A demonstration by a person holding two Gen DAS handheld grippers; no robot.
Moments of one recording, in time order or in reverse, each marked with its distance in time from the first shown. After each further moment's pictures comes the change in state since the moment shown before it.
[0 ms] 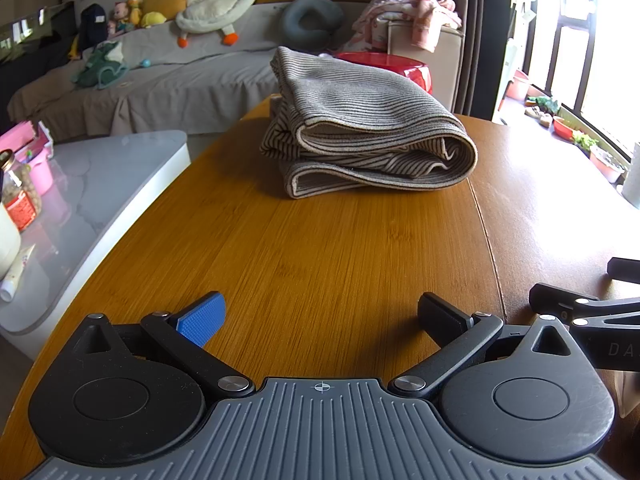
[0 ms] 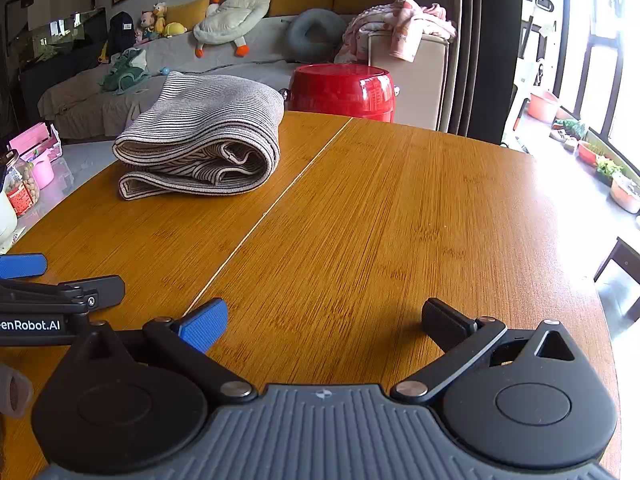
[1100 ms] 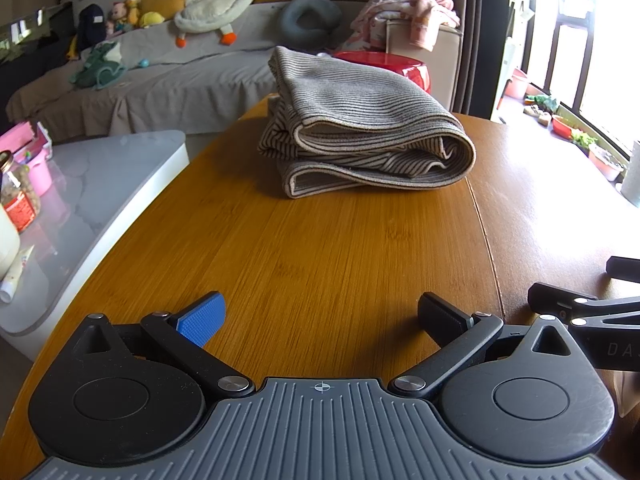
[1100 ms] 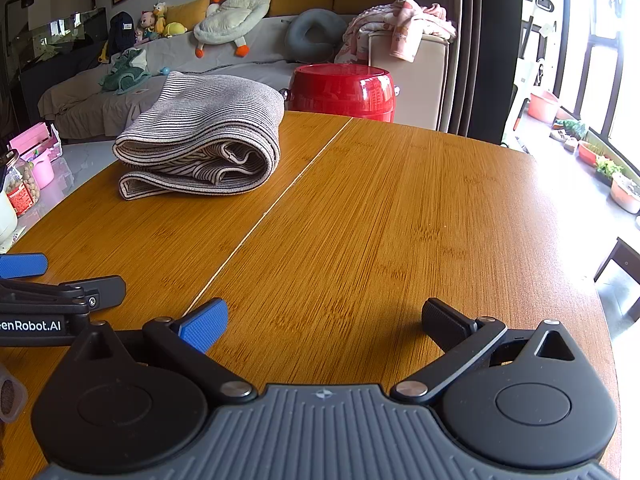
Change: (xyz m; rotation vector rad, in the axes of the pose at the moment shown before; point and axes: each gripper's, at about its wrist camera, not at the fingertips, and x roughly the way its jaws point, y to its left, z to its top) left arm 0.001 -0.001 0.000 0.005 0.003 -0.004; right arm 0.000 0.001 -0.001 0.001 0.000 0.000
